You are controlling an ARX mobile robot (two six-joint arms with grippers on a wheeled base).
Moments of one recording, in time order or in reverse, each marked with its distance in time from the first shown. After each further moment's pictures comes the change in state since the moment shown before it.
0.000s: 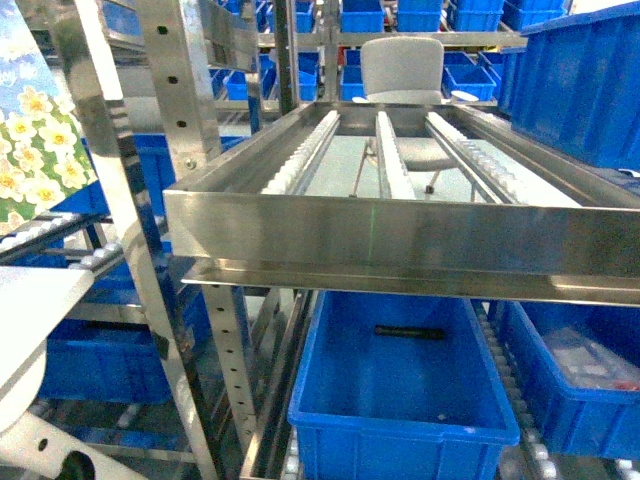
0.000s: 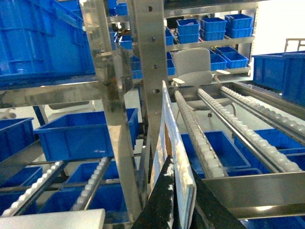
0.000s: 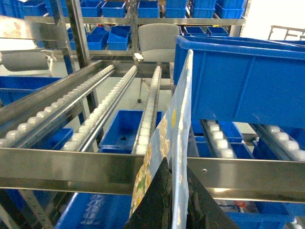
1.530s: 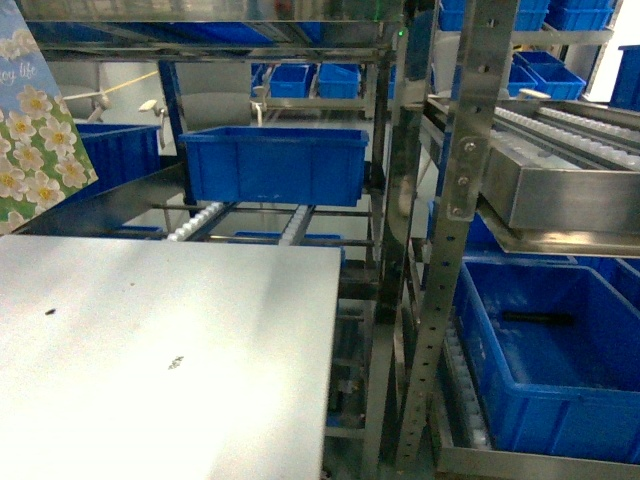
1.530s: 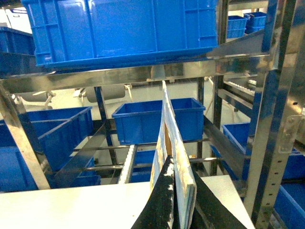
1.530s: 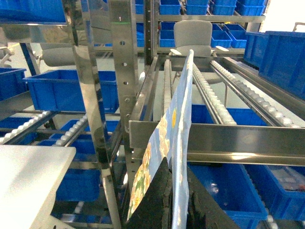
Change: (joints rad) left arm 0.000 -0.002 0.000 0.000 0.002 0.000; right arm 0.000 0.000 -0.002 0.003 0.000 0.000
